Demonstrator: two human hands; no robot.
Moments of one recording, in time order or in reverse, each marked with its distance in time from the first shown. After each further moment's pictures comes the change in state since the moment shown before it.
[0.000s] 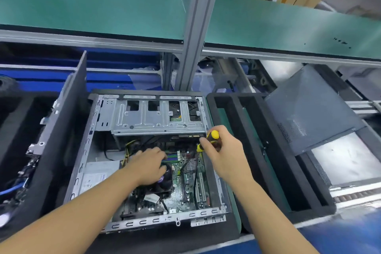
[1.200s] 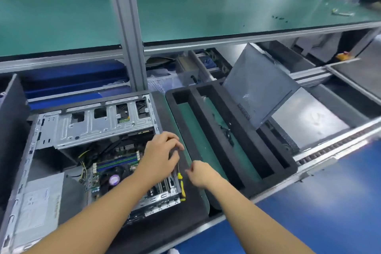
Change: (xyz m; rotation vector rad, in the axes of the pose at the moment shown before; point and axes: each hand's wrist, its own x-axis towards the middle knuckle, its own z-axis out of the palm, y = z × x) left_hand 0.000 0.173 -0.013 -0.319 0.477 0.324; right_hand -0.052 0.132 -0.011 -0.315 -0.534 0.542
